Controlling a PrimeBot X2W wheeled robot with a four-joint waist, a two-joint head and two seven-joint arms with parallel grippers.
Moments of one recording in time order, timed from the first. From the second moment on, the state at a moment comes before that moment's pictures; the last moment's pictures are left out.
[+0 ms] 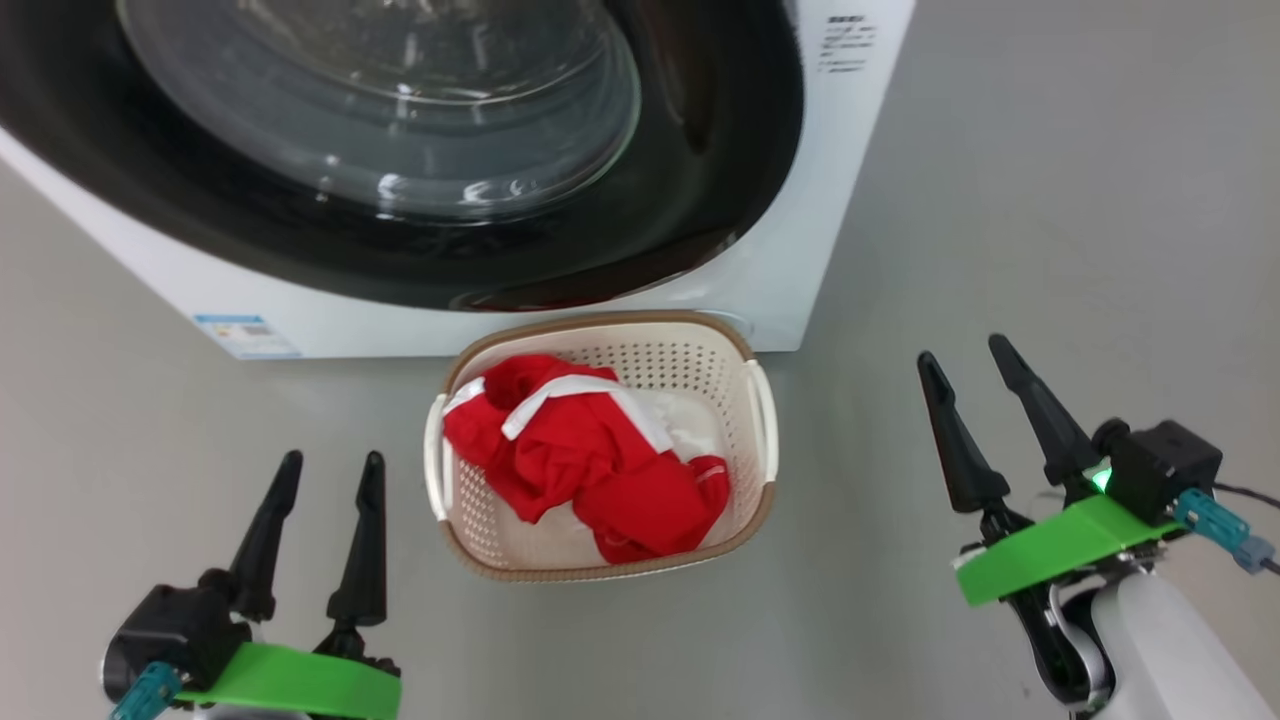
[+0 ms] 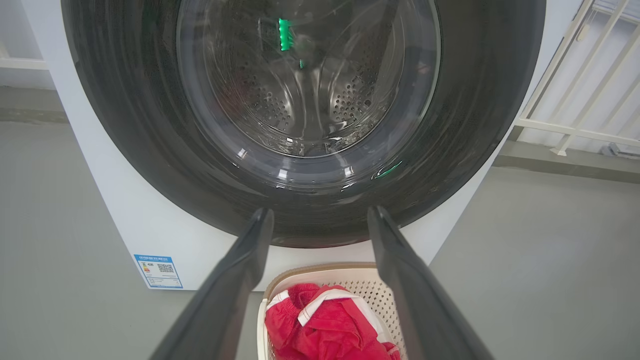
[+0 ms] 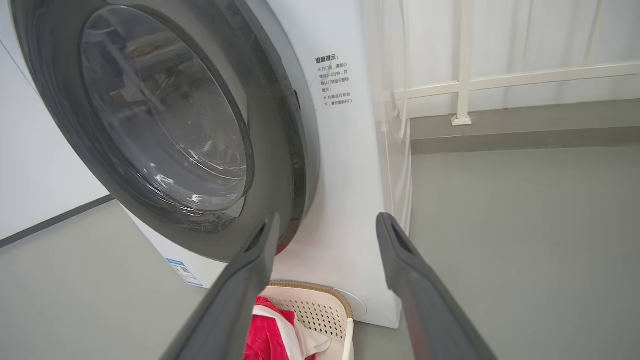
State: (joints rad) left arm -0.14 0.06 -0.01 0.18 -0.28 -0.13 -0.25; right arm -0.26 -0.14 0.14 0.28 0.44 0.13 -0.26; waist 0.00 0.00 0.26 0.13
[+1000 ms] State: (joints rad) left arm -0.04 0.10 0.02 0.14 -0.30 -0.13 -0.25; right arm -0.04 -0.11 -0.01 0.24 0.42 0.13 -0.26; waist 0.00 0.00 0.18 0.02
